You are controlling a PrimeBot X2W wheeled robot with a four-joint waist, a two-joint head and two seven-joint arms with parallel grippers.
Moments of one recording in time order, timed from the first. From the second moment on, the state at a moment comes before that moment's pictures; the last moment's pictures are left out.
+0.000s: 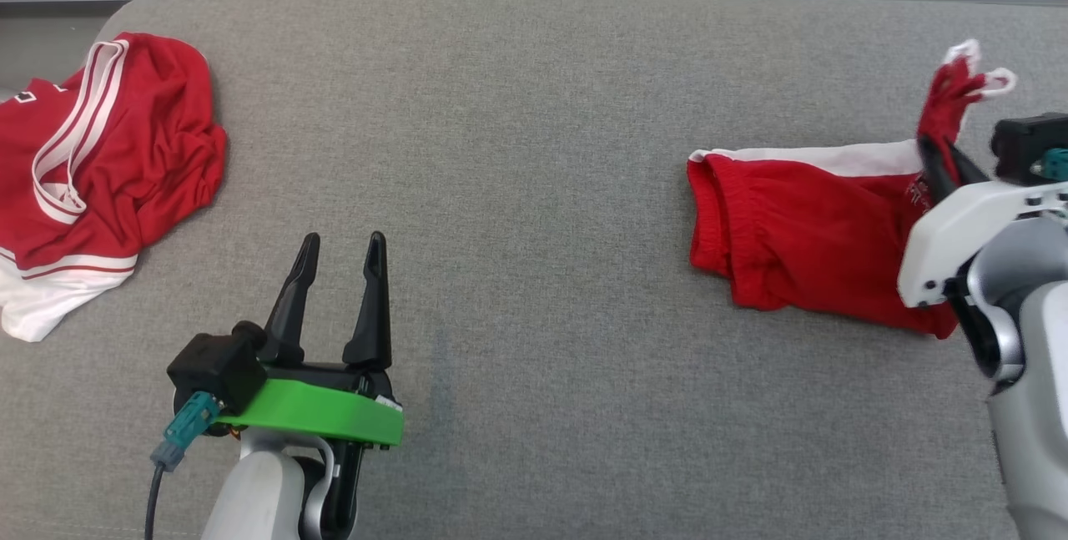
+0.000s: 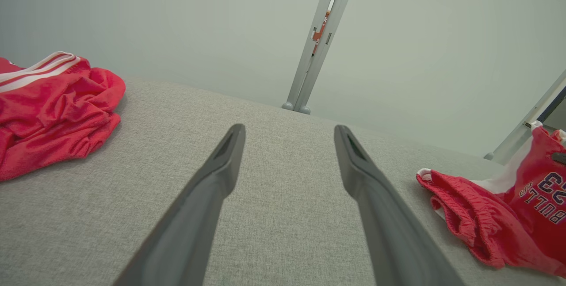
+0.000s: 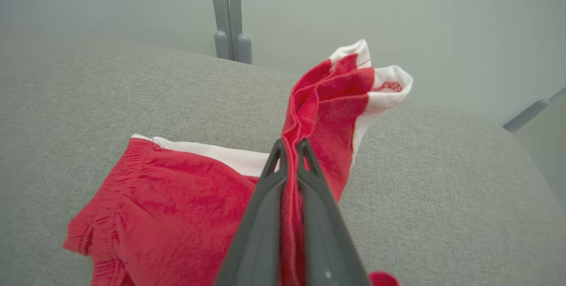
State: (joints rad) left arm -0.19 0.05 -0.19 0.19 -0.43 -0.13 -0.26; right arm -0.40 -0.26 -0.05 0.15 0.12 0.13 0.35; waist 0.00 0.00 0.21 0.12
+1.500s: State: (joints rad) left arm -0.17 0.05 -0.19 0.23 -0.46 -0.13 -0.26; right arm -0.34 -0.24 -0.11 0.33 0.19 0.13 -0.11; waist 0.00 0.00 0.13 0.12
